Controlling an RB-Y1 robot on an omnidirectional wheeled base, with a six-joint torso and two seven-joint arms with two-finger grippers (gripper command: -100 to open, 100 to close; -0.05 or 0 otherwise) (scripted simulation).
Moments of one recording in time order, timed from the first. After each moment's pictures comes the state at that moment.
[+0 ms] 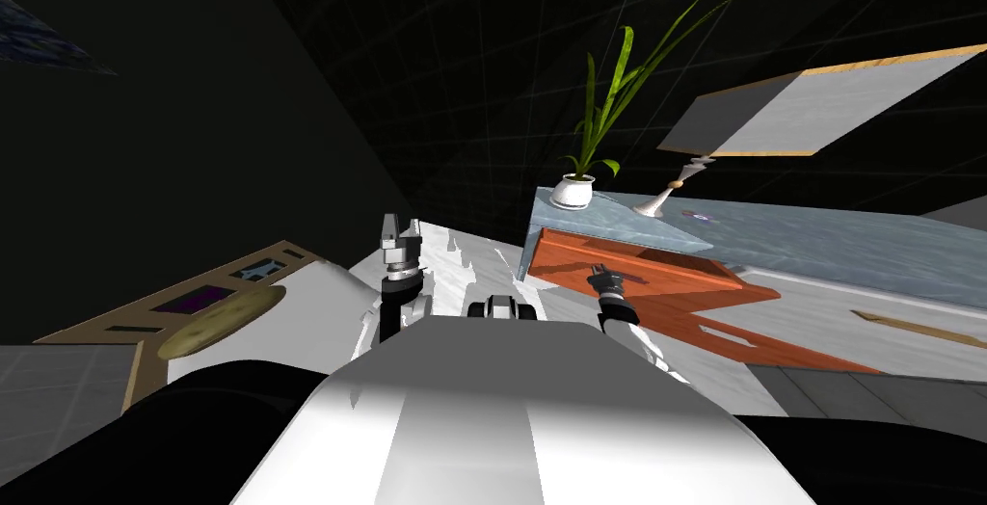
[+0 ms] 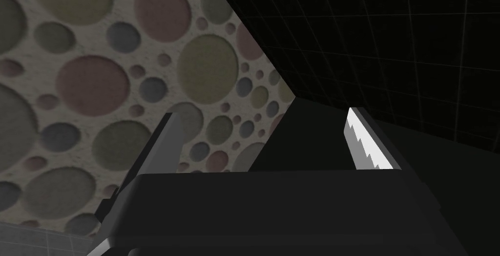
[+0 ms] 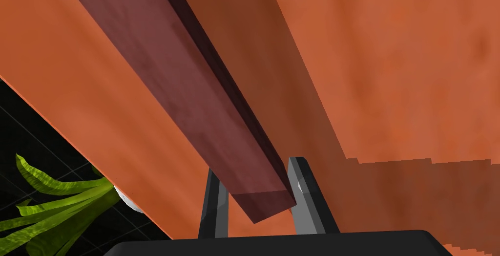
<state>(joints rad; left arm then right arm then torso) 0.54 0.04 0.07 -2.34 -0.09 -0.56 0.03 0.44 -0.65 0.15 -1.53 1.98 0.56 -0.04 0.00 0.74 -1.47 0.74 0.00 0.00</state>
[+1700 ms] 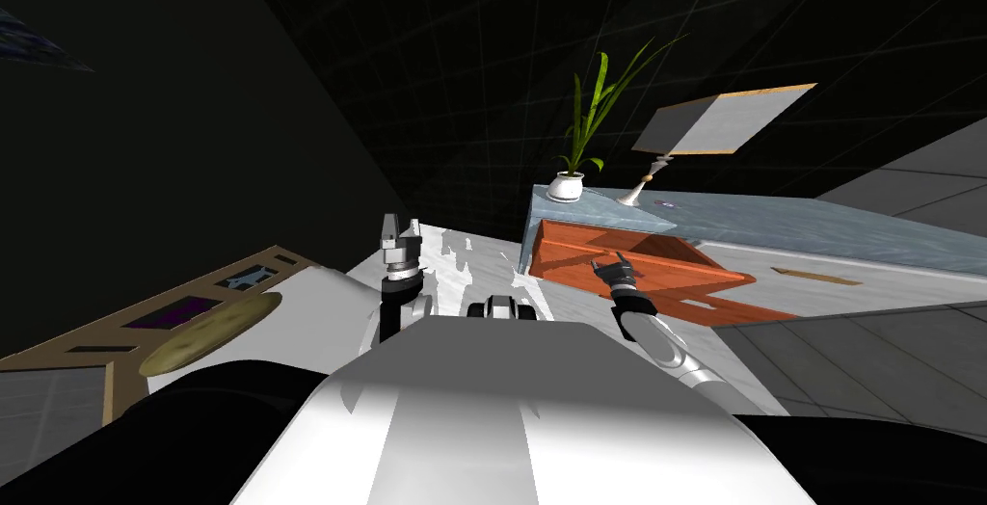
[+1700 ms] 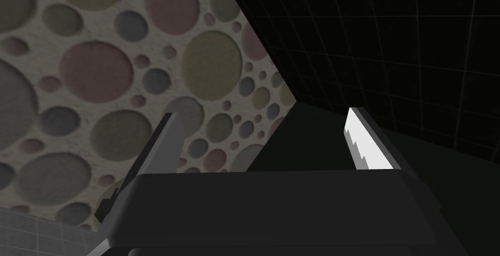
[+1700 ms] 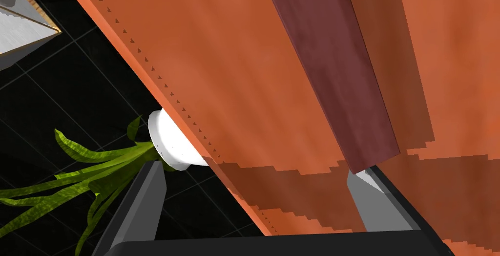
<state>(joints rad) 0.54 0.04 0.07 -2.34 -0.09 -0.56 0.03 0.45 -0.77 0.08 -1.62 1.92 0.45 -0.09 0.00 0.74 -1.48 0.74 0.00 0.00</state>
